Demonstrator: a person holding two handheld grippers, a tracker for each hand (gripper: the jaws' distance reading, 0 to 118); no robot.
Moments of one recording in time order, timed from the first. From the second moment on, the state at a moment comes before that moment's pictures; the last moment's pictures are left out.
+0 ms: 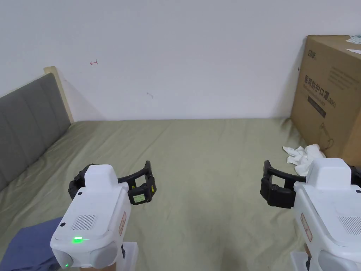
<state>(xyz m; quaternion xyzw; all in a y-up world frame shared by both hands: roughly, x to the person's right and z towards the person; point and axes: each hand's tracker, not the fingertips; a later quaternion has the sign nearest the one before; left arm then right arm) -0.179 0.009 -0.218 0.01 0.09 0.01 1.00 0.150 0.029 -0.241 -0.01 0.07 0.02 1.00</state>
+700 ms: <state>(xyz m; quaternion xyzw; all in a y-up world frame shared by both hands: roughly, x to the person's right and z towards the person) -0.182 0.011 -0.217 0.01 0.09 0.02 1.00 0.151 0.031 -0.239 0.00 0.07 0.03 1.00</state>
